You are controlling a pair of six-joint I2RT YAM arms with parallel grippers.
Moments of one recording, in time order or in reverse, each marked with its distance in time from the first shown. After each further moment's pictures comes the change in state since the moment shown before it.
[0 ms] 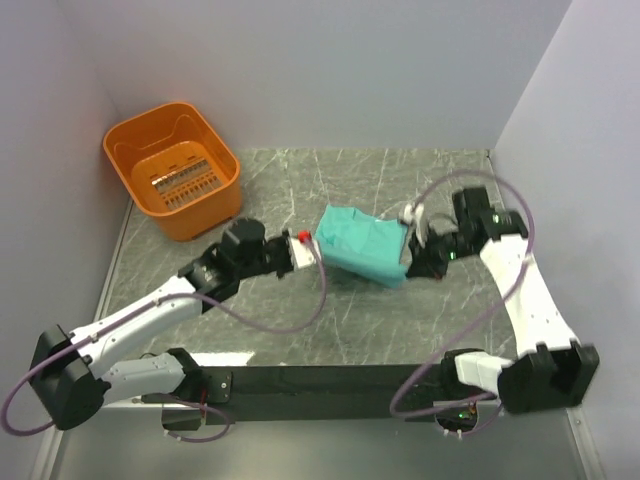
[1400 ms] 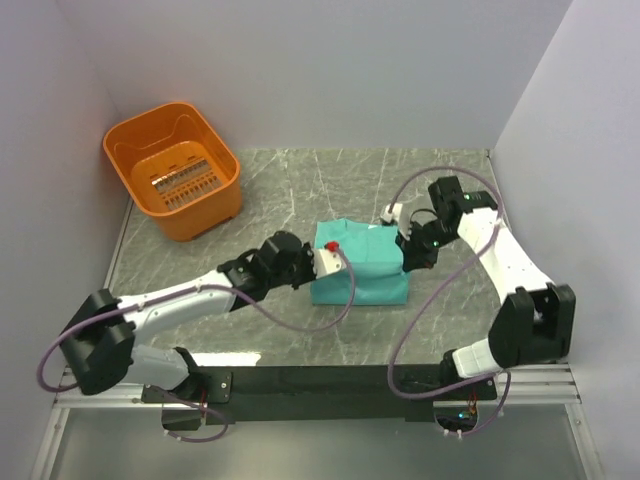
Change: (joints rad) left arm -0.168 0.163 -0.091 0.018 -0.254 -0.094; right arm 0.064 0.132 -0.101 0.066 0.182 -0.151
